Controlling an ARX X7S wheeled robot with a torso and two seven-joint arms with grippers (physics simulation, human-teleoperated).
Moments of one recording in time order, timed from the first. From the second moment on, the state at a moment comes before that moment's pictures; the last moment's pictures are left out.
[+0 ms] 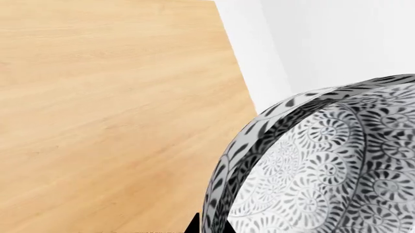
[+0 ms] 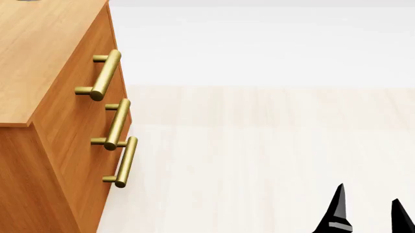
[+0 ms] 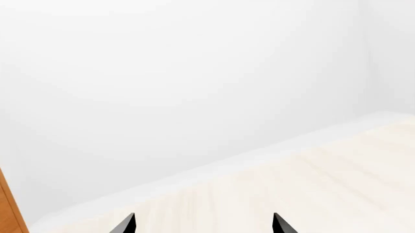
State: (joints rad) left arm -2.00 -0.05 -1.17 -1.31 0.01 -0.54 -1.08; right arm 0.06 0.49 -0.15 0.03 0.75 -0.30 0.17
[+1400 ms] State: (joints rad) left arm -1.93 -0.10 -1.16 -1.31 0.01 -0.53 -1.20; right arm 0.07 0.48 -0.16 0.05 0.73 -0.30 0.18
